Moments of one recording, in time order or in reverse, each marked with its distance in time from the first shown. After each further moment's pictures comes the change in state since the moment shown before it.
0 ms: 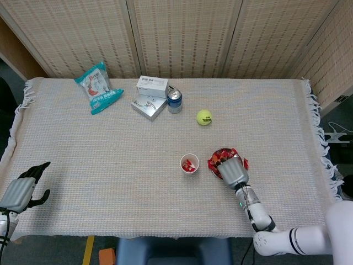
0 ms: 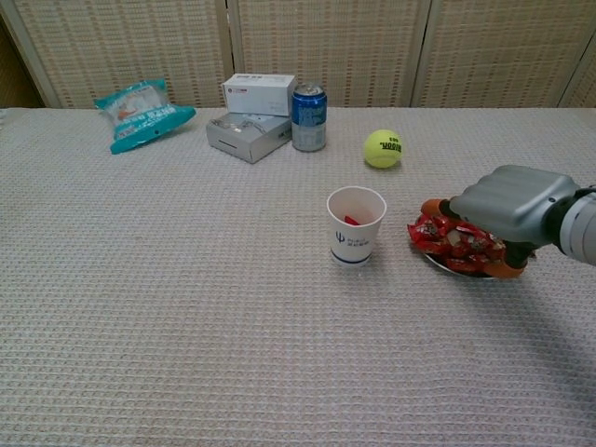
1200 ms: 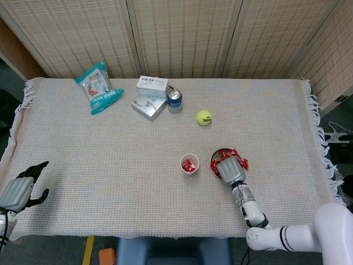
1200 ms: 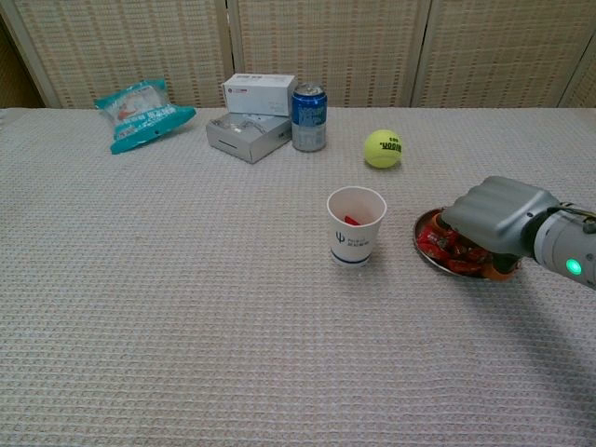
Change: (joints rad) left arm -0.001 0.002 -0.003 0.010 -0.004 -0.004 -0.019; right arm -0.006 -0.096 0.023 0.134 0.046 -0.025 -0.080
